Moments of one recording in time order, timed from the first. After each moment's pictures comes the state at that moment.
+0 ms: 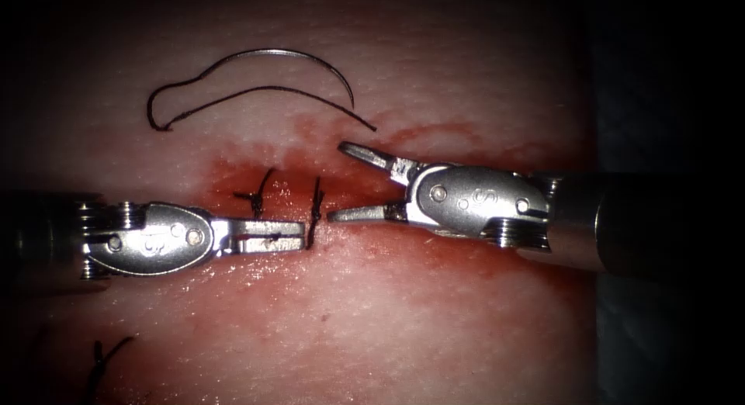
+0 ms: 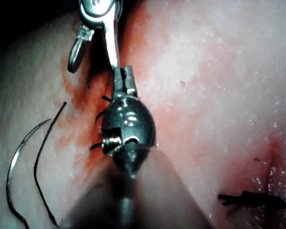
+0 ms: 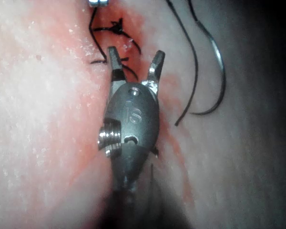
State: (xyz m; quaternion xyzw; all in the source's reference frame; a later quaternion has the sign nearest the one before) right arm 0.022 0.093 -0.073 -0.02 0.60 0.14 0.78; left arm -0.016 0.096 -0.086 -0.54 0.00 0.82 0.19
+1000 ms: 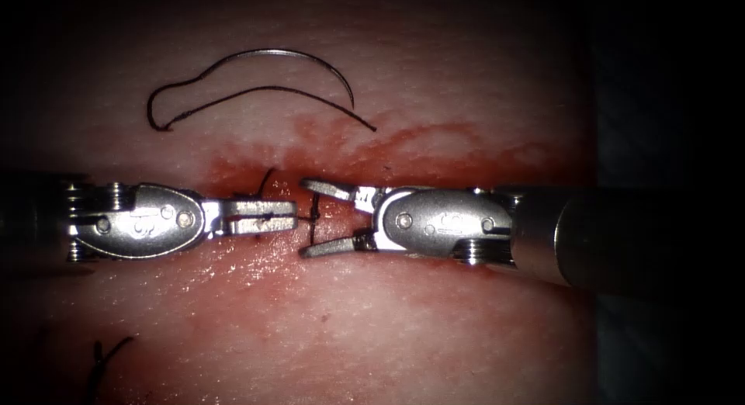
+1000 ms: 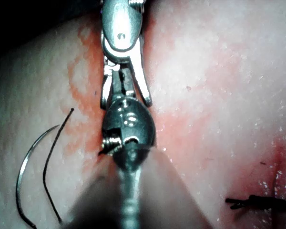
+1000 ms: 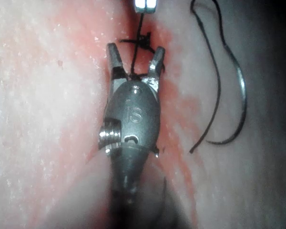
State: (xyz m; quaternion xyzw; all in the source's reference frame) right arm 0.027 0.090 -0.071 0.00 0.62 0.07 0.78; left arm -0.016 0.097 -0.087 -0.53 0.02 0.83 0.19
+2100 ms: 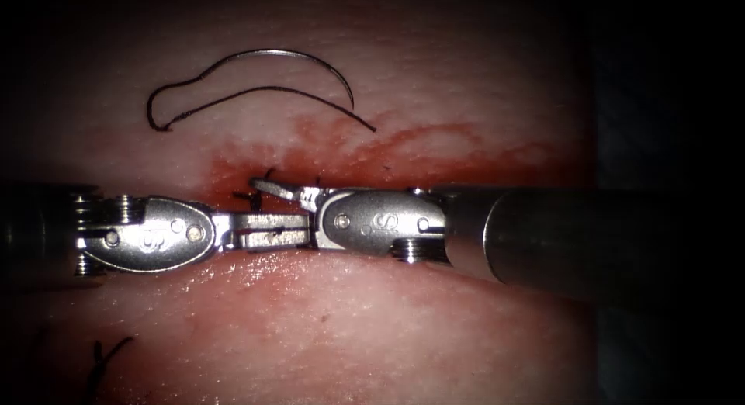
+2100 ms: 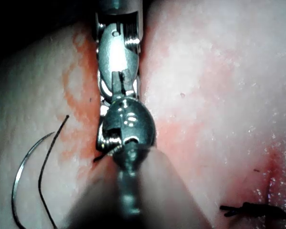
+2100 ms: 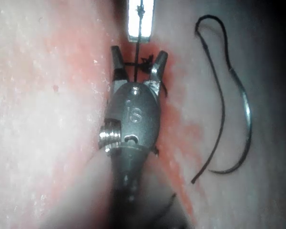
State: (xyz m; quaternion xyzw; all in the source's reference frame) right arm 0.032 0.089 -0.069 -0.02 0.62 0.08 0.78; left arm -0.017 0.096 -0.087 -0.53 0.01 0.83 0.18
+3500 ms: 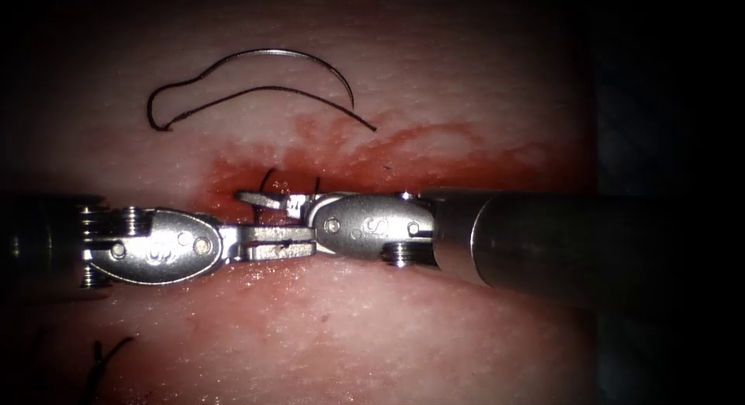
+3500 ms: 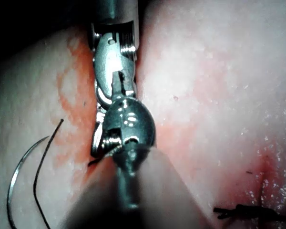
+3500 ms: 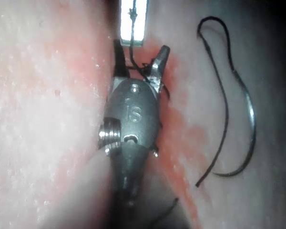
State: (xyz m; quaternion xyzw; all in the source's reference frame) right arm 0.032 0.089 -0.069 -0.01 0.63 0.09 0.77; left arm -0.017 0.095 -0.088 -0.54 0.01 0.83 0.17
